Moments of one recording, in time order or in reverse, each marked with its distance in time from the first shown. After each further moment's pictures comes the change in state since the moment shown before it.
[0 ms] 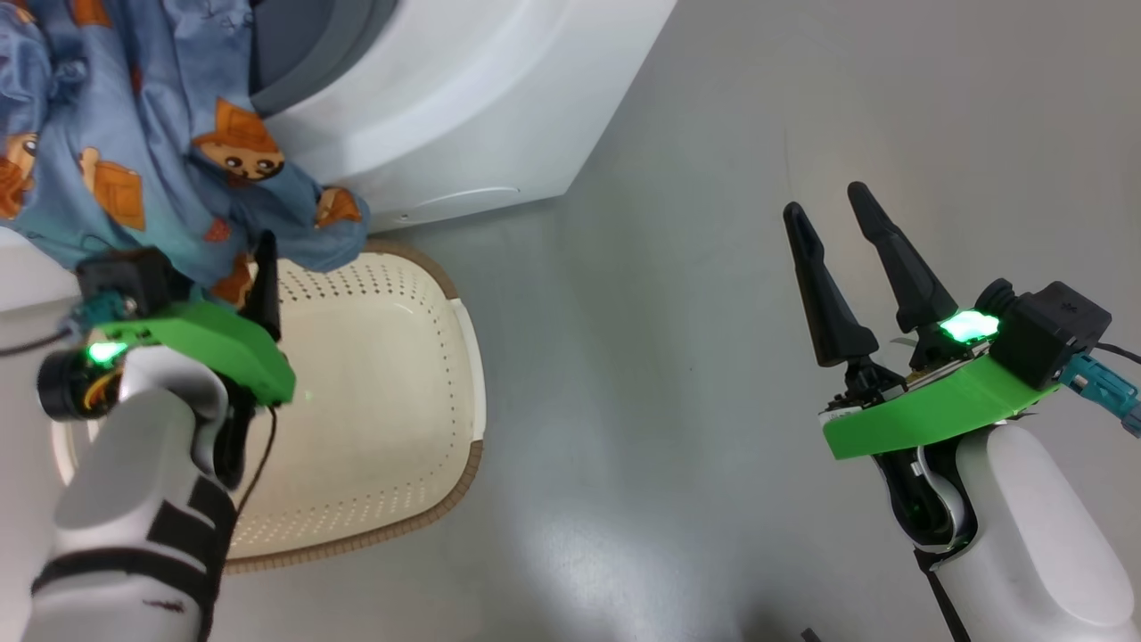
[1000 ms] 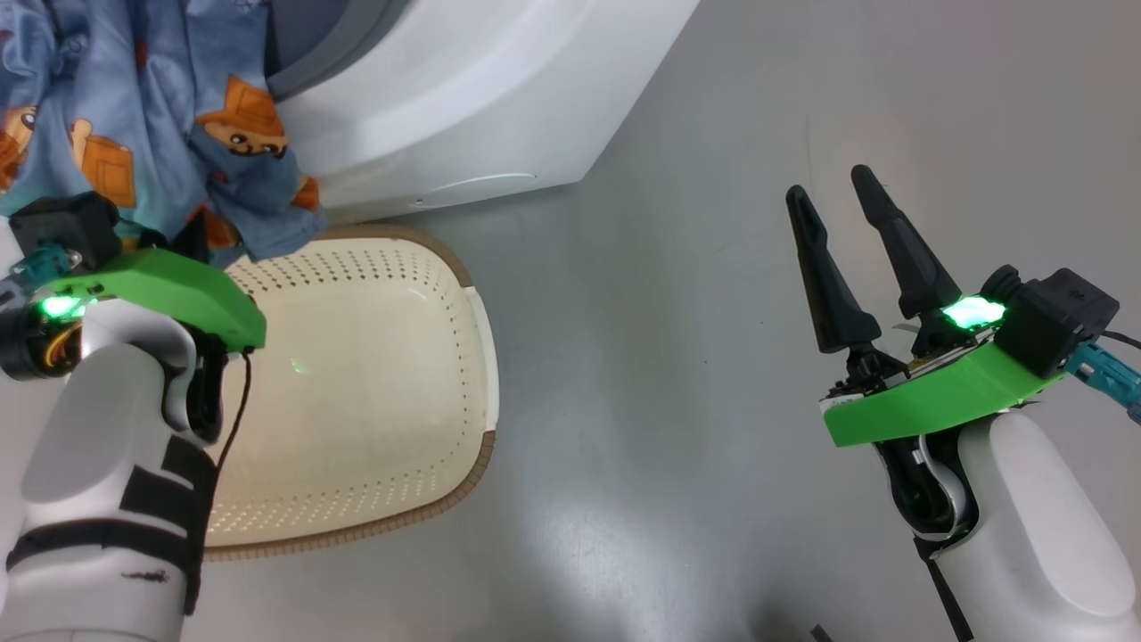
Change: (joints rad) left arm -0.073 -0.003 0.097 -0.016 0.030 0.009 -0.008; right arm -0.021 0.005 -0.005 -0.004 -0.001 0.000 0.000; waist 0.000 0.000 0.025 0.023
